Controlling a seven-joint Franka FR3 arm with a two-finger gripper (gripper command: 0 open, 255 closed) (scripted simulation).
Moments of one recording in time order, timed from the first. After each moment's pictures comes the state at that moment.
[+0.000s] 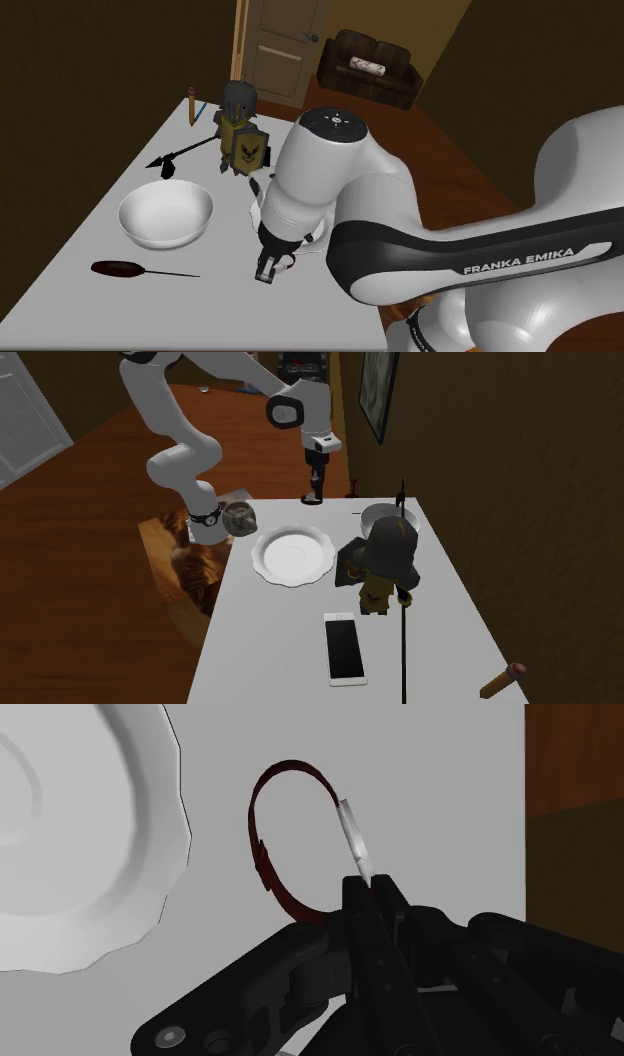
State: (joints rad) arm 0.36 -0.36 0.50 -2.51 0.09 2.26 0.02
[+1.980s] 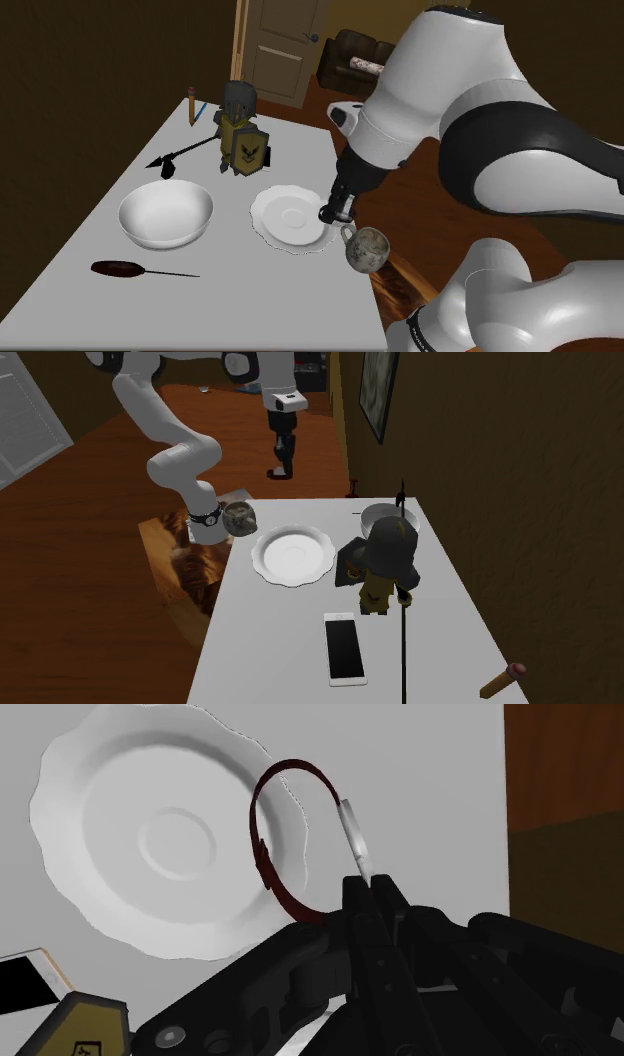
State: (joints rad) arm 0.38 -0.73 0.28 -2.50 0.11 1.87 -0.18
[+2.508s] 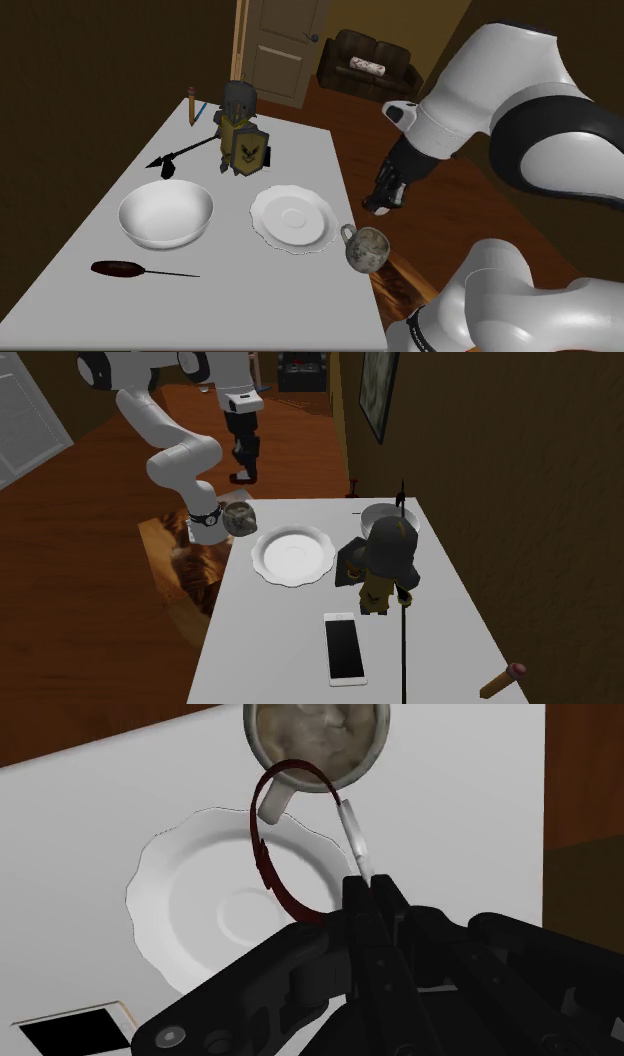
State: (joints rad) arm 0.34 -0.99 0.10 -2.63 0.02 1.75 -0.35
